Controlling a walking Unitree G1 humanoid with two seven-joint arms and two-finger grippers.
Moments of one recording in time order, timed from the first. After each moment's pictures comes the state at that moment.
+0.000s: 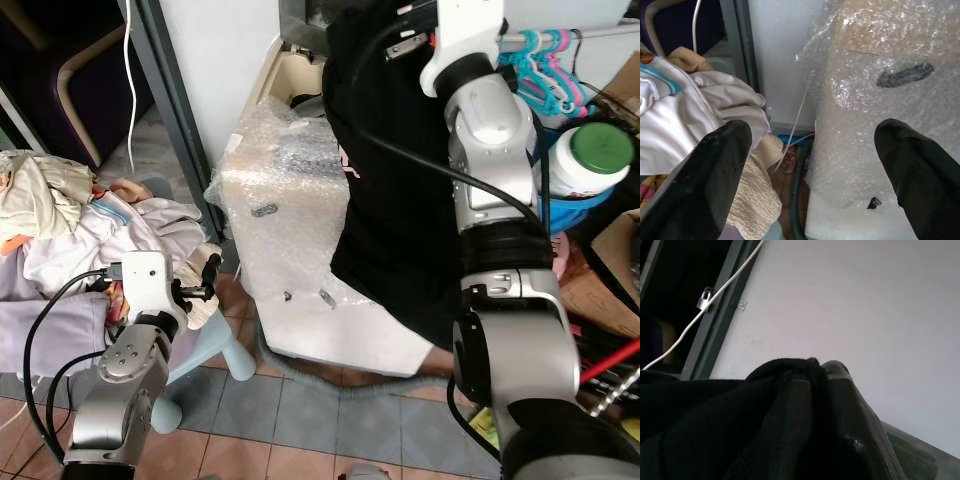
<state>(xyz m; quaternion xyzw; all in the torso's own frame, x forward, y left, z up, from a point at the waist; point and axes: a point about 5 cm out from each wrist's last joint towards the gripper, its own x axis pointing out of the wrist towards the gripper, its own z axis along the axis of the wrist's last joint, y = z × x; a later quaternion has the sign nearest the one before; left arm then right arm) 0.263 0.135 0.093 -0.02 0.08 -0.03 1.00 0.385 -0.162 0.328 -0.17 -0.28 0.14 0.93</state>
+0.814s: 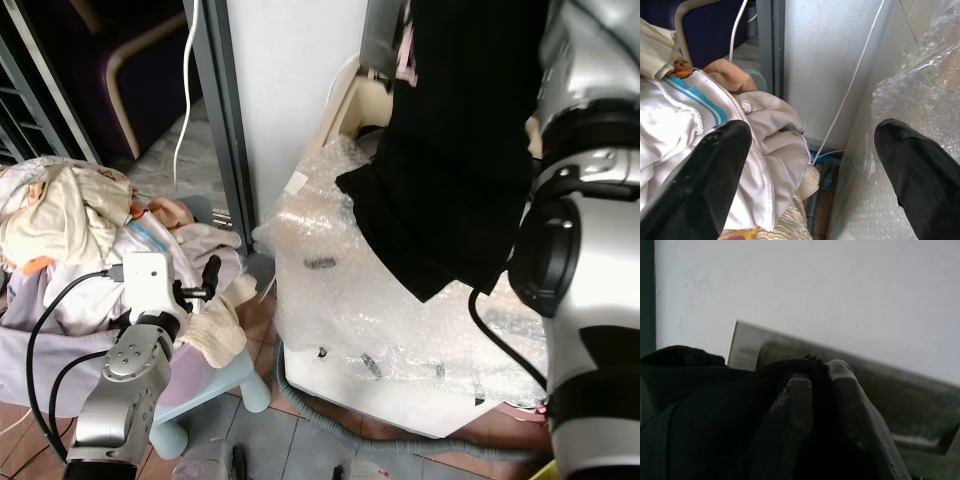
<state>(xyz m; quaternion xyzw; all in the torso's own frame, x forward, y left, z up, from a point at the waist) 0.260 0.131 0.087 -0.03 0.09 -0.03 1.00 0.417 -0.232 0.311 -0.10 -0.09 0.00 0.99</state>
